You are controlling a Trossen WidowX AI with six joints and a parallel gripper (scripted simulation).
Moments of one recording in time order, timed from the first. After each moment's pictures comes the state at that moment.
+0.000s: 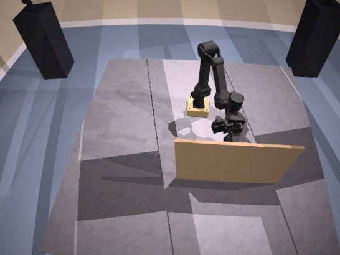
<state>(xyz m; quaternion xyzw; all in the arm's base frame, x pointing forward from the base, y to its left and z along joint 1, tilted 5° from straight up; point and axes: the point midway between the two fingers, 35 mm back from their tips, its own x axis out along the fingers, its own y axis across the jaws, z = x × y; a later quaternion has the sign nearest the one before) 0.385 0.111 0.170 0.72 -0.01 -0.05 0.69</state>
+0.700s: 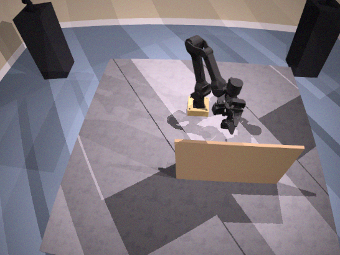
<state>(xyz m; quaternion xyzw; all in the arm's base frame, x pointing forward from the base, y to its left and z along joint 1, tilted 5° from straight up) 0.291 0.122 0.170 0.67 0.00 -0.05 0.74</state>
